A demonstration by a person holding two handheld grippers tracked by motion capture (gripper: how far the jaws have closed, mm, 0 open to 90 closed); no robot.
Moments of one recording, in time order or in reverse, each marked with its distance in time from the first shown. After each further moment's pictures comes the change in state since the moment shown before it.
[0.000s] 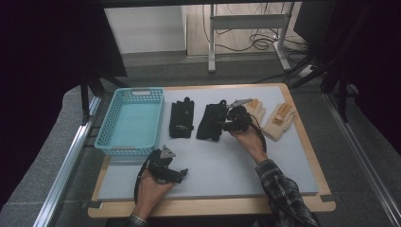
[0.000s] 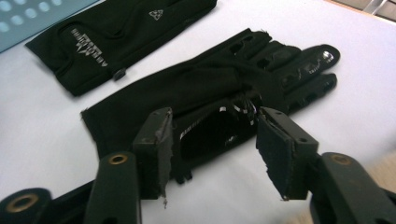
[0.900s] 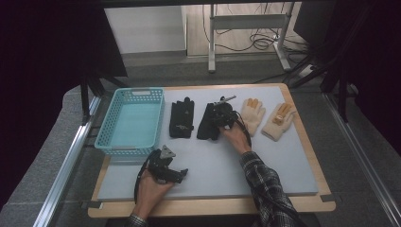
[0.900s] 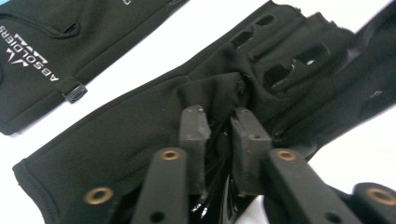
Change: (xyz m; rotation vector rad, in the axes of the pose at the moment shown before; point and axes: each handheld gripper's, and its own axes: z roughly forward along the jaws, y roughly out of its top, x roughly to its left) left arm 0.000 0.000 0.000 -0.001 -0.001 -0.001; right arm 0.003 0.014 0.062 0.099 -0.034 0.049
